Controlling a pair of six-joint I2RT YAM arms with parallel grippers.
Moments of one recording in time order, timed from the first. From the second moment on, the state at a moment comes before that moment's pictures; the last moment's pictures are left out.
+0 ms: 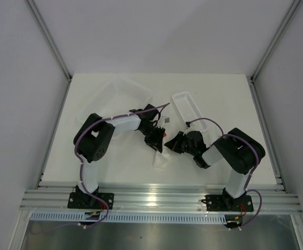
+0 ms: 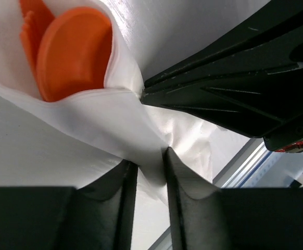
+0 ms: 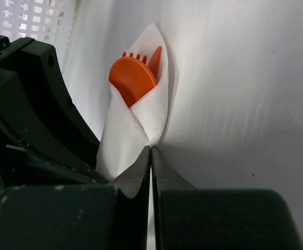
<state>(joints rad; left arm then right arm) -0.65 2.00 1.29 -0.56 0.55 -0.19 0.62 1.80 0.43 0.93 -0.18 0.90</state>
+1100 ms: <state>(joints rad) -0.63 1.90 1.26 -0.55 0.37 -0.10 0.79 1.29 0.46 0.44 -0.01 0.71</state>
